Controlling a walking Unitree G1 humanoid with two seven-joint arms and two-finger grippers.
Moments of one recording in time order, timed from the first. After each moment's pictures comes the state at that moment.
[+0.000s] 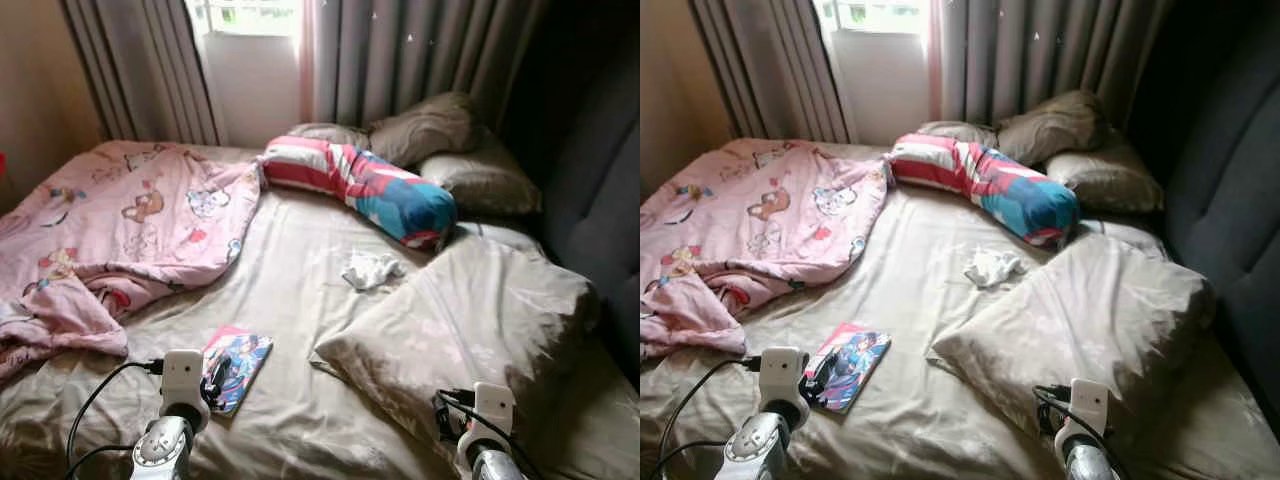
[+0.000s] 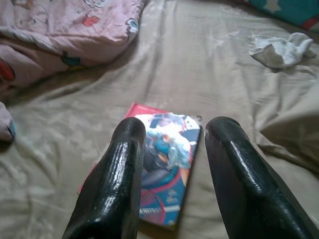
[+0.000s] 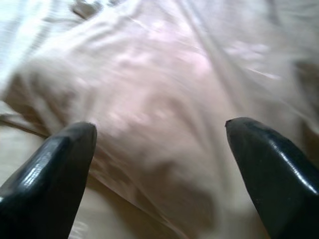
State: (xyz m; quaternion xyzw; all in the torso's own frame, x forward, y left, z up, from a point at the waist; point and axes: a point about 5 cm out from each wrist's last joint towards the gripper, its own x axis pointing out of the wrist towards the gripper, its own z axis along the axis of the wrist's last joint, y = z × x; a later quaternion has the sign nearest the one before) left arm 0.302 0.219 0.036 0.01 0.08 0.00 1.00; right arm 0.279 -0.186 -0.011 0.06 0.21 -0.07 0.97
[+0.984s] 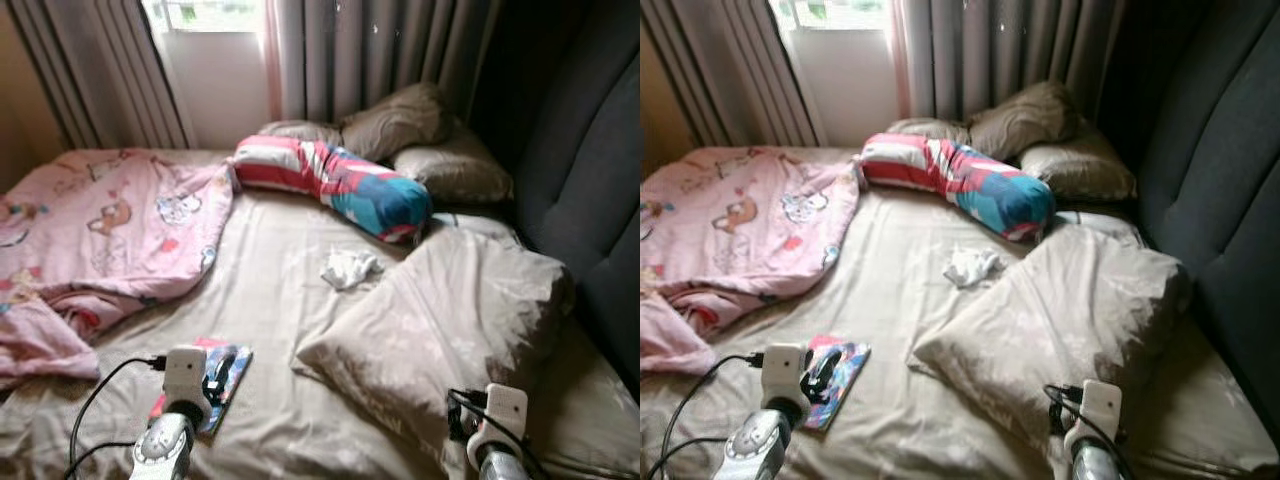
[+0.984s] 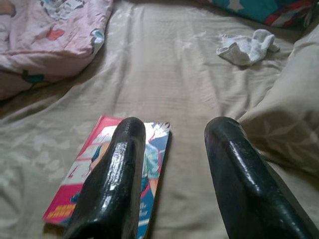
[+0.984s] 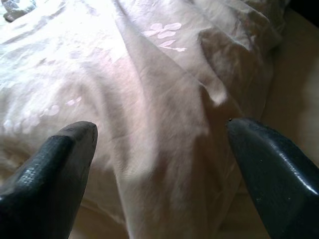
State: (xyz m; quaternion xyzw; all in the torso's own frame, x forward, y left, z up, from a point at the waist) left arm 0.301 0.215 0.037 0.01 0.08 -0.02 1.00; right arm 0.271 -0.204 -0.014 0.06 0.21 -0.13 0.97
